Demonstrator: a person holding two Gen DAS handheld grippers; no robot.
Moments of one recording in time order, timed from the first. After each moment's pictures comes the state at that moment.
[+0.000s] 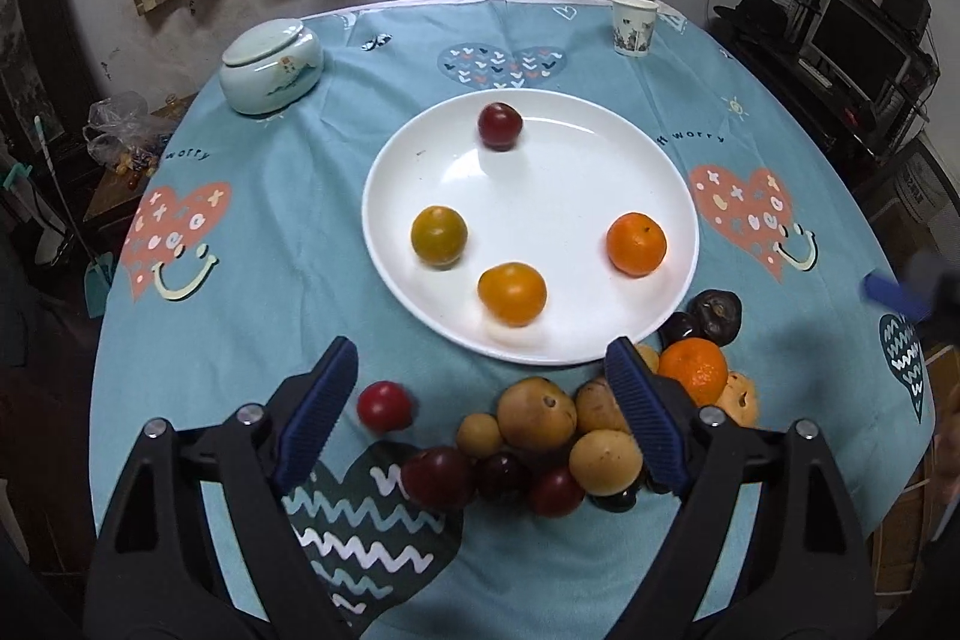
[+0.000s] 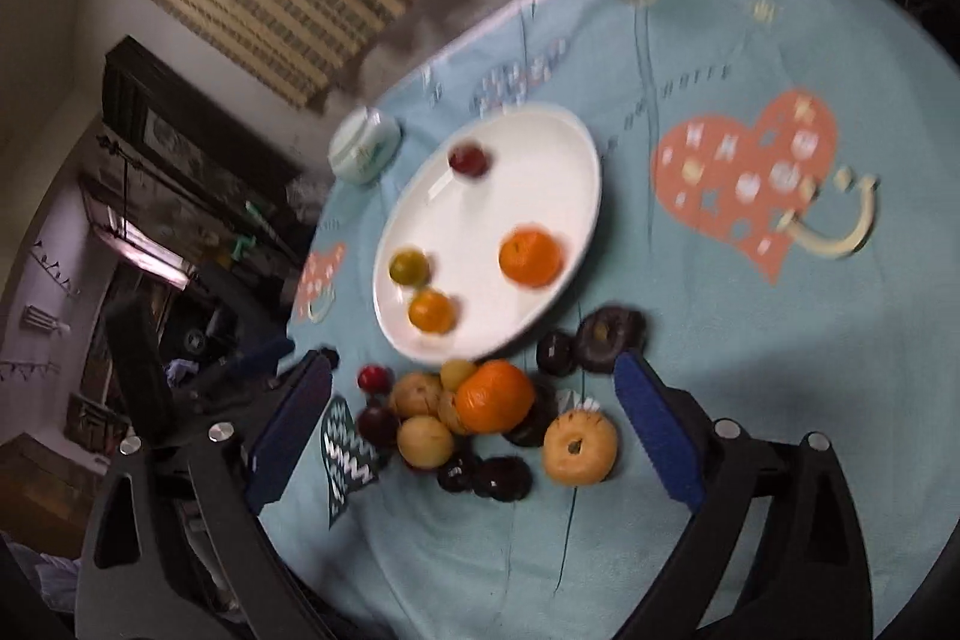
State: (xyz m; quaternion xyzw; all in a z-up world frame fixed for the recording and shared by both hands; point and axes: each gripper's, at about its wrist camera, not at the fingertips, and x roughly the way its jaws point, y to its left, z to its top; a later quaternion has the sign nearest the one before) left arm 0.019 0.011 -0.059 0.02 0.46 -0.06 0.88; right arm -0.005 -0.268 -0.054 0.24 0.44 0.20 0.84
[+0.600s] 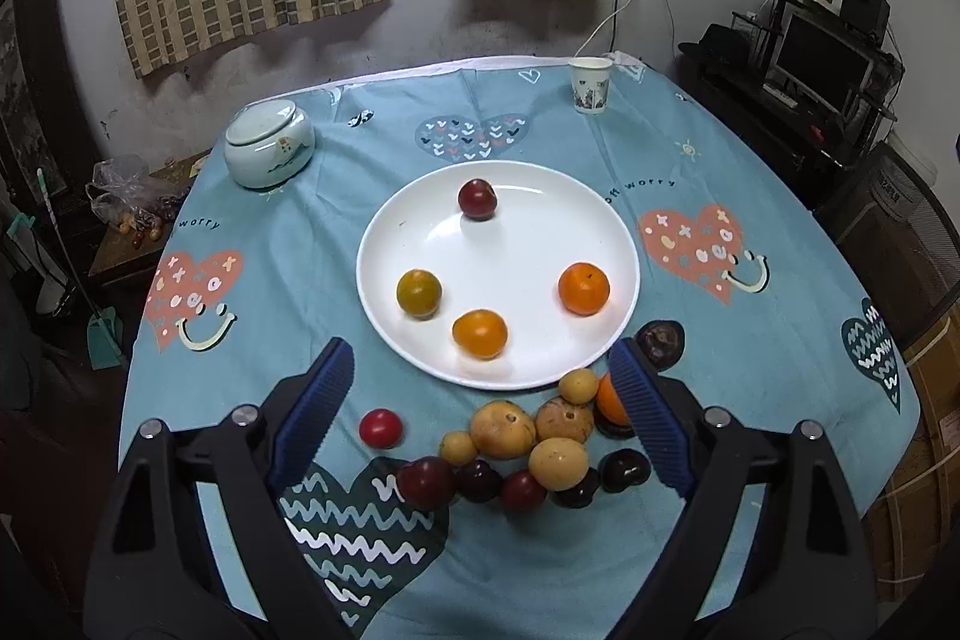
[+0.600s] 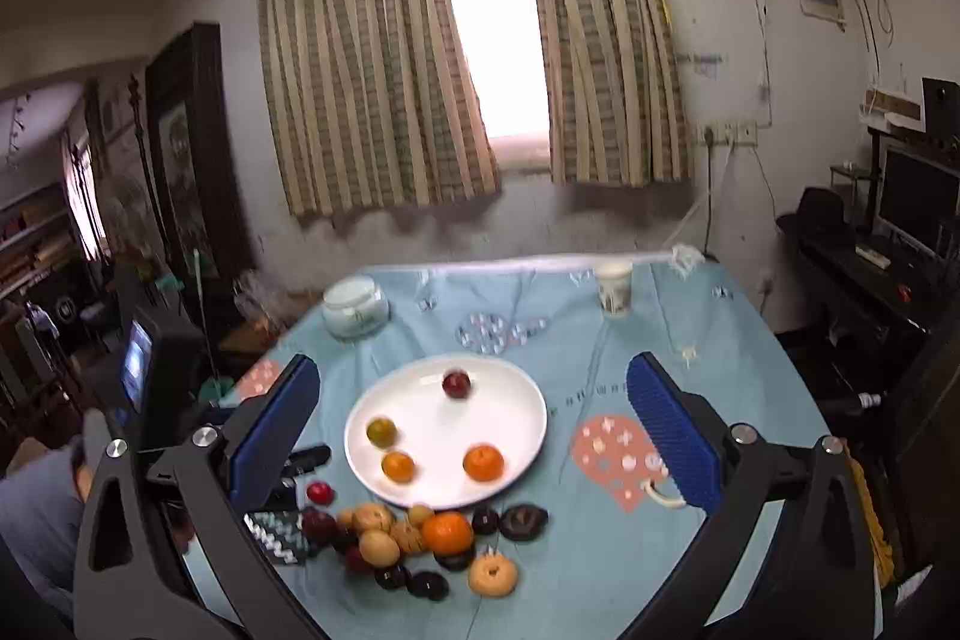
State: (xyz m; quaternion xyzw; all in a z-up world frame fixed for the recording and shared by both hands) left arm -0.013 -0.005 -0.011 0.04 0.40 -0.09 0.91; right arm -0.091 -0.232 0.075 0.03 0.21 0.12 0.97
